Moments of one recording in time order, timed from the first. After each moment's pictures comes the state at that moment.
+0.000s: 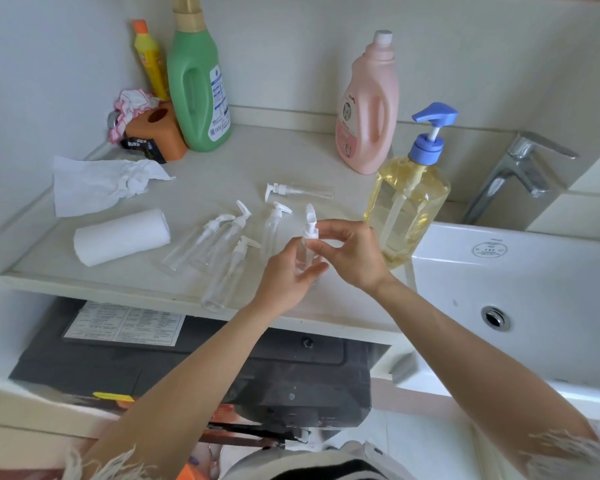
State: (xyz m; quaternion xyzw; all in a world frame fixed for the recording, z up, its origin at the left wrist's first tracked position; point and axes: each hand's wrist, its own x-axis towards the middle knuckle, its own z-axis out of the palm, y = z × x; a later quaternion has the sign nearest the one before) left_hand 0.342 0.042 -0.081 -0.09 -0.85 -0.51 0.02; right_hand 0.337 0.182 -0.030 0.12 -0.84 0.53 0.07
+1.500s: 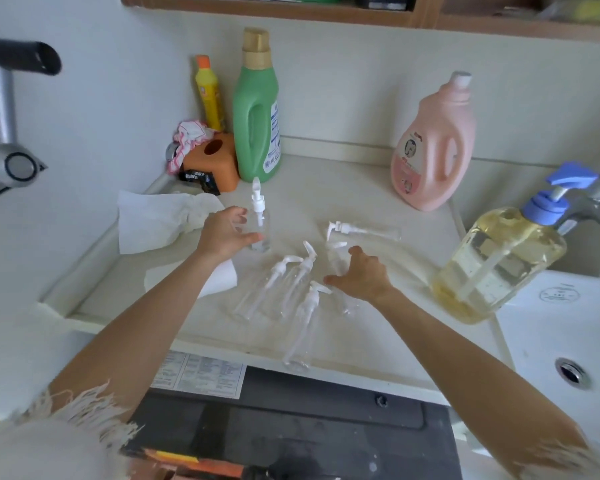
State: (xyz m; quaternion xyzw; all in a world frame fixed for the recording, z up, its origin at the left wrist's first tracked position) left_hand 0.191 -0.180 -0.051 0.06 -0.91 -0.40 0.05; right_hand 0.242 0.077 -0.055 -0.07 -0.97 0.19 -0.11
